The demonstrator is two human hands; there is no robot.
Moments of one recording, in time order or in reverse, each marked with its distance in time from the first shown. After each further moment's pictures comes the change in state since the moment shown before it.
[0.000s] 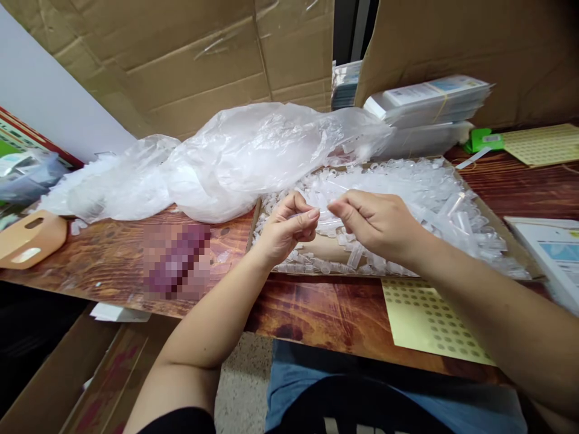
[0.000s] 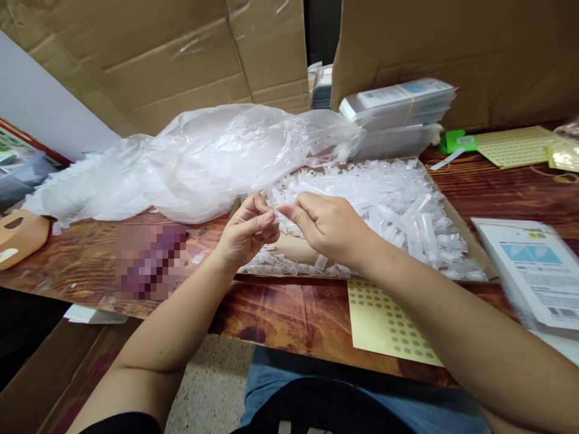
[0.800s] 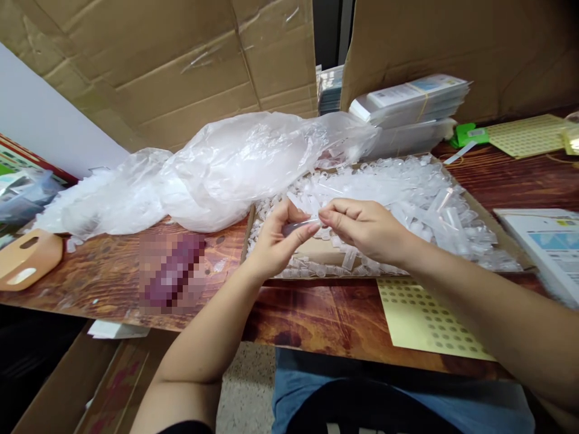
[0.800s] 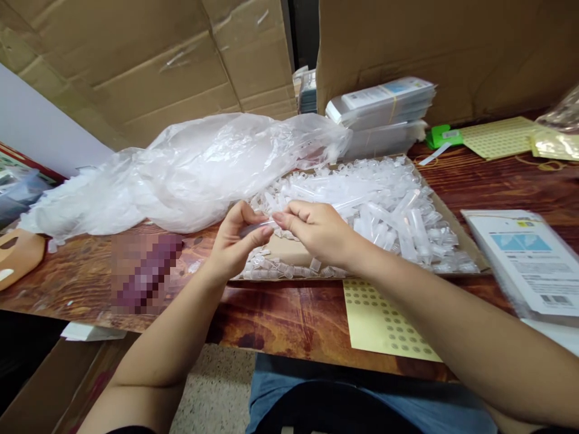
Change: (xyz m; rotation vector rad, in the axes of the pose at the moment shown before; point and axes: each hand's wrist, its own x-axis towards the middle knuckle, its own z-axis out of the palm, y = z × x) left_hand -0.008 0.005 -0.003 0.625 -0.019 0.279; right_hand 0.002 -0.005 0.006 0.466 -0.137 0.339
